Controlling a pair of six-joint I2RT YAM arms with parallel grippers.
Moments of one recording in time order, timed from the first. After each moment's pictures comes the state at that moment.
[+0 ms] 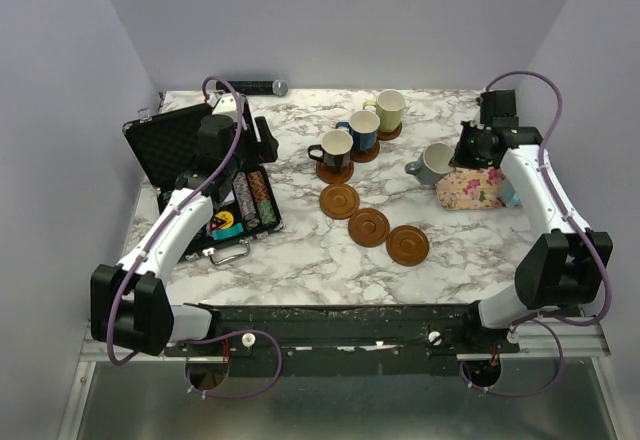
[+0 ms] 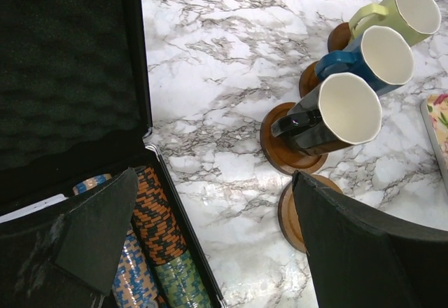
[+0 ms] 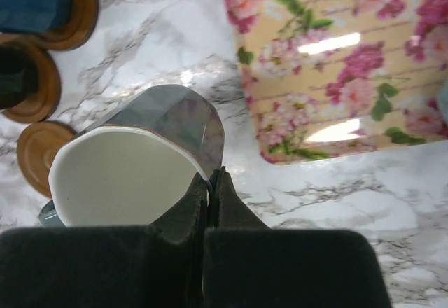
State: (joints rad) left arm -0.24 1.30 1.01 -0.08 0.03 -0.34; right arm -0.01 1.52 1.37 -0.76 -0.04 0.27
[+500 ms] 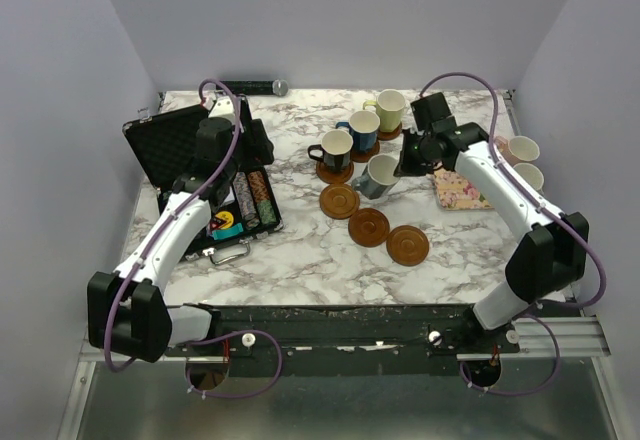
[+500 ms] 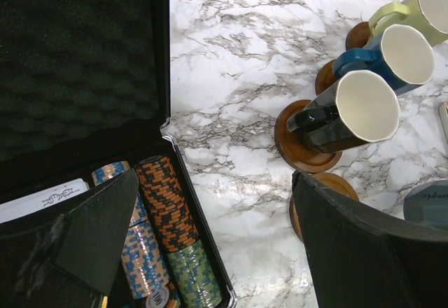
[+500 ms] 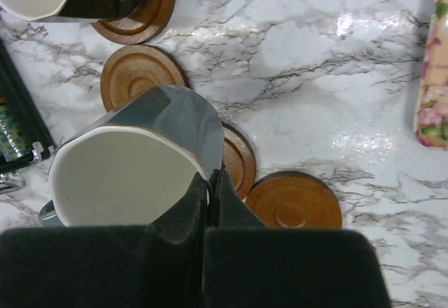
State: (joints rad) left arm -0.24 1.27 1.00 -0.12 -0.03 -0.34; right arm 0.36 1.58 1.44 -0.81 -0.03 0.44
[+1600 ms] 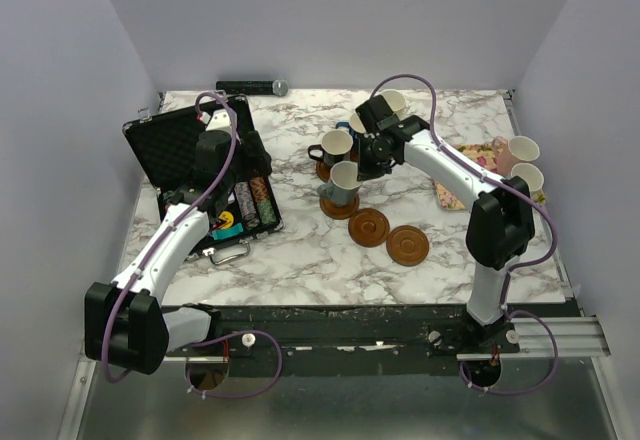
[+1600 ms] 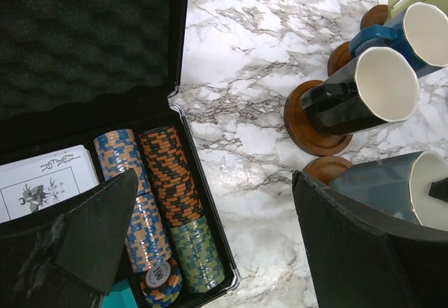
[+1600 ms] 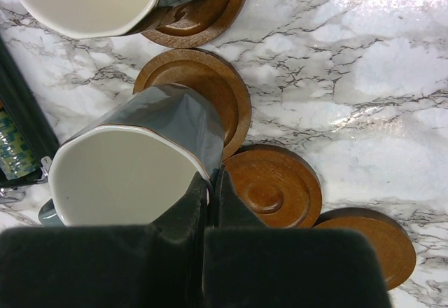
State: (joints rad) left arm -0.24 1.21 0.90 -0.13 -0.05 -0.38; right arm 0.56 1.90 1.67 -0.84 0.02 0.53
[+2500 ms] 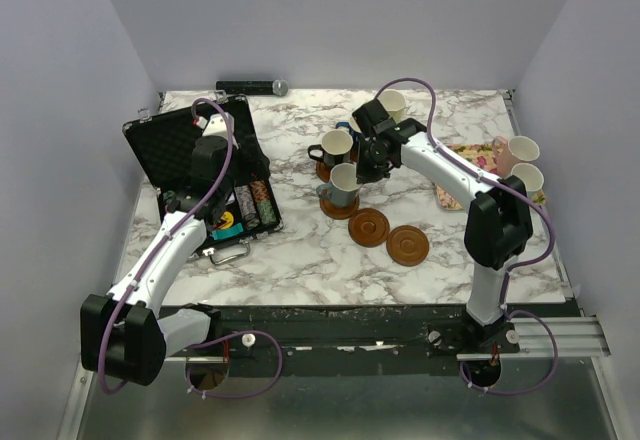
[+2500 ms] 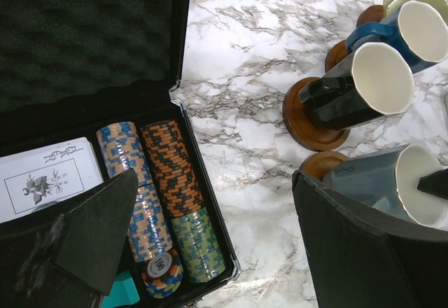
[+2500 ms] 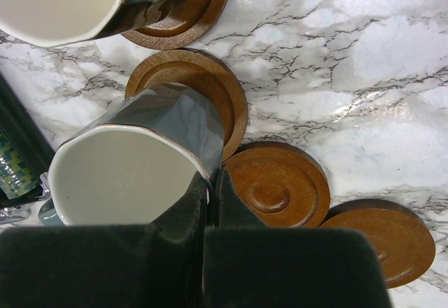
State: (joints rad) left arm -0.24 1.15 0.86 -0.13 -0.05 -0.39; right arm 0.58 1.91 1.65 -0.84 0.07 0.62
